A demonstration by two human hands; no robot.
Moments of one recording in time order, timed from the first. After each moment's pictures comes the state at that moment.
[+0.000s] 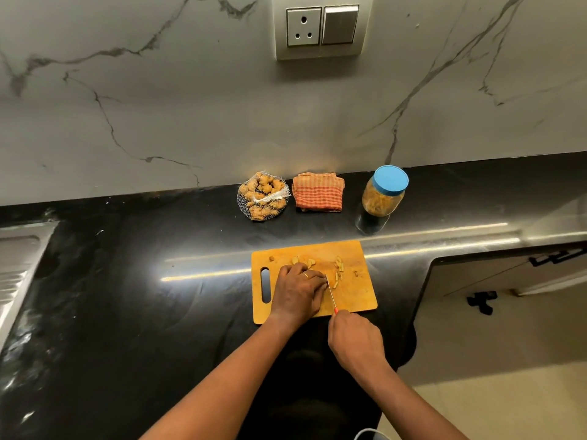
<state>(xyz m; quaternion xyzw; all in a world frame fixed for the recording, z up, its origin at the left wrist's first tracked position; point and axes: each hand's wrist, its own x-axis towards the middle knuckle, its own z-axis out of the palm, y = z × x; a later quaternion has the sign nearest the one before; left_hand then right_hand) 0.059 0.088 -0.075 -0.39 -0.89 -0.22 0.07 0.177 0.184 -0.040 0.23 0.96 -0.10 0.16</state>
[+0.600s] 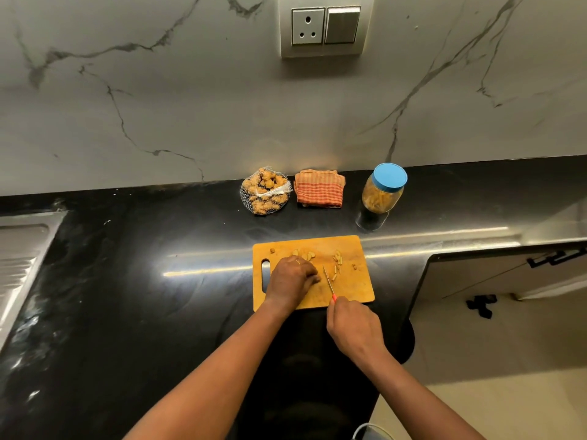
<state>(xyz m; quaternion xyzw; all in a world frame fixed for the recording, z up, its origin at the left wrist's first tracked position) 0.048 0.083 -0.068 -0.33 -0.91 -0.24 -0.04 0.180 0.188 -0.036 0.20 0.97 -0.11 0.08</state>
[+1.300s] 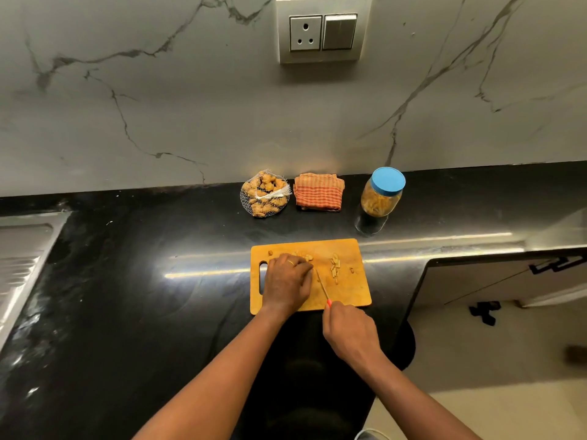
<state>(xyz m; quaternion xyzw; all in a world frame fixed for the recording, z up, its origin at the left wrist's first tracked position) 0.058 0.084 -0.066 -0.30 -0.92 -0.23 0.09 0.183 0.194 -0.046 0.17 0.98 -0.12 0.08</state>
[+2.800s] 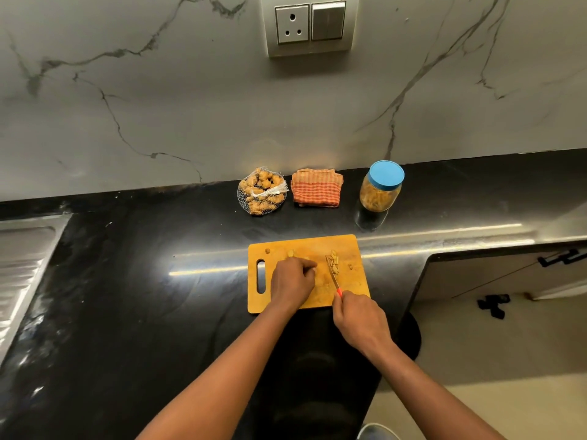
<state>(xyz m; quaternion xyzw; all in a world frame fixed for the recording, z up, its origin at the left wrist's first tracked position) 0.062 0.110 -0.047 -0.12 -0.93 -0.31 -0.13 0.177 0.223 -0.051 0.20 0.96 -0.16 0.07</state>
